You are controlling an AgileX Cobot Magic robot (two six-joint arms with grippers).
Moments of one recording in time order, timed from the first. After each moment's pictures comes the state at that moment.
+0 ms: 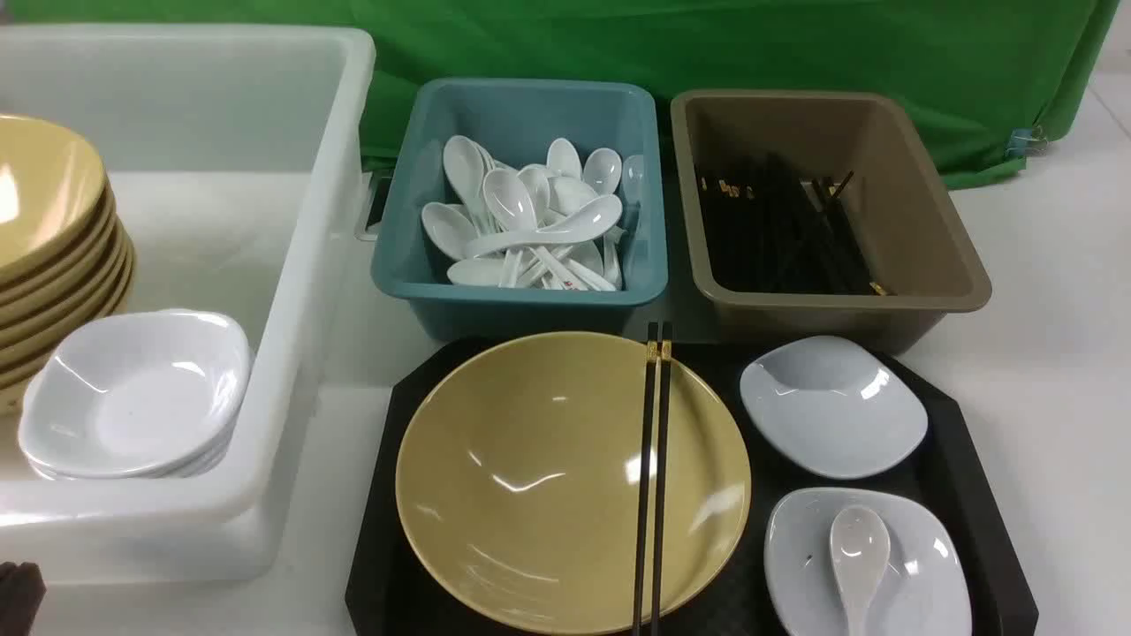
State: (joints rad) right arm -0.04 0.00 0.01 -0.14 0.25 0.01; left arm 0.01 0.00 0.01 -0.03 0.23 0.10
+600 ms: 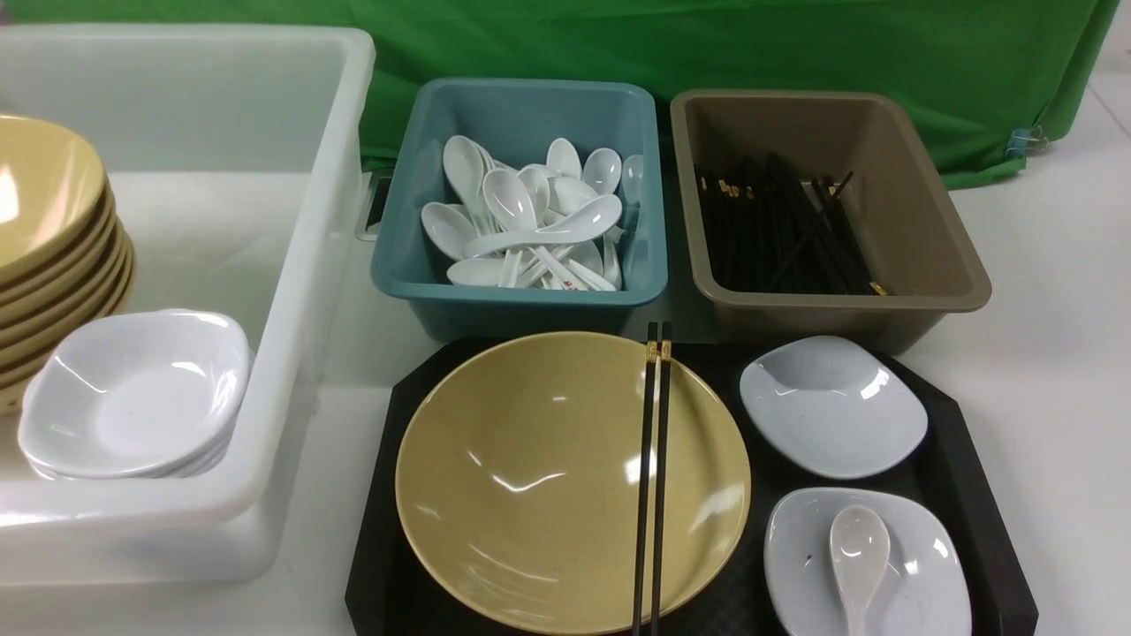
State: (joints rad) right arm -0.04 0.00 0.01 -0.14 0.25 0.01; left arm 0.01 0.00 0.01 -0.30 -0.09 -0.01
